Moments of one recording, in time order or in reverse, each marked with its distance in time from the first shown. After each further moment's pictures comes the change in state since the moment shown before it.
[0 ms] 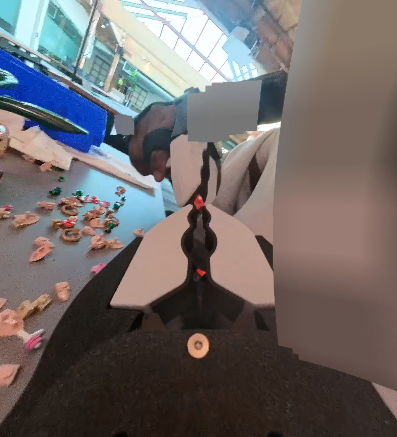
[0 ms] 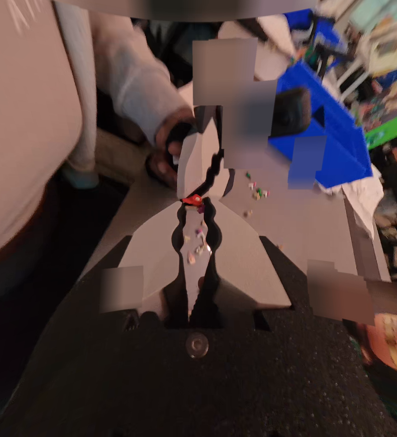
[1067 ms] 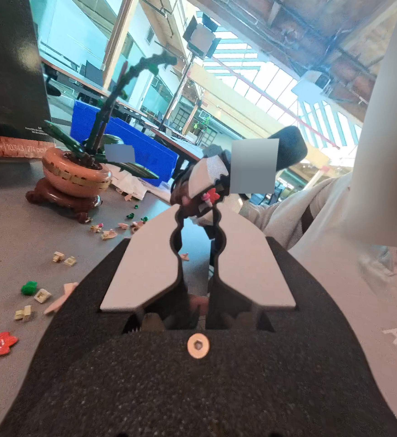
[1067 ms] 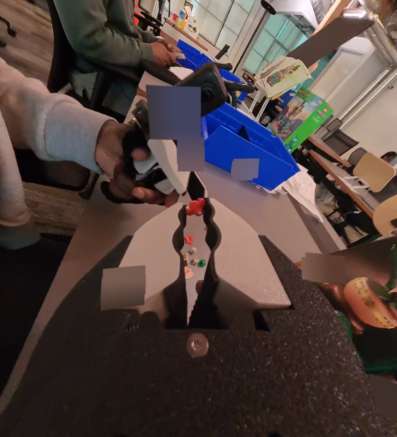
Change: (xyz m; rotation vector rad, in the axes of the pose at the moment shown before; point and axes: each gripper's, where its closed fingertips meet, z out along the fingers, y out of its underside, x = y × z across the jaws) left arm -0.026 -0.039 -0.019 0.142 -0.342 0.105; right arm 0.044 -0.002 -0.001 0.185 0.297 0.148
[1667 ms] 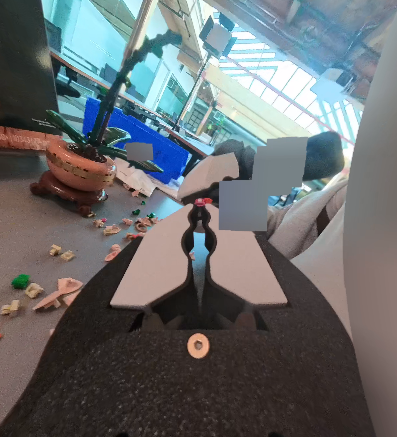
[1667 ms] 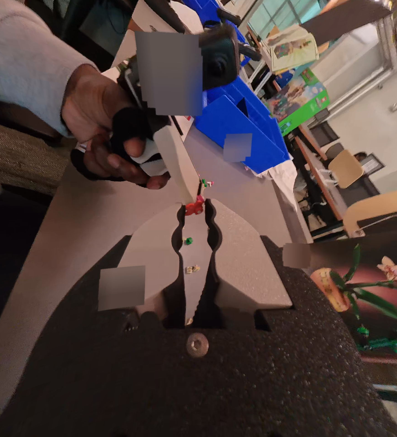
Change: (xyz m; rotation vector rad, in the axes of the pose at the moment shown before) left arm -0.001 0.012 0.012 0.013 -0.054 -0.025; right arm -0.004 0.014 0.002 -0.163 0.040 -0.189
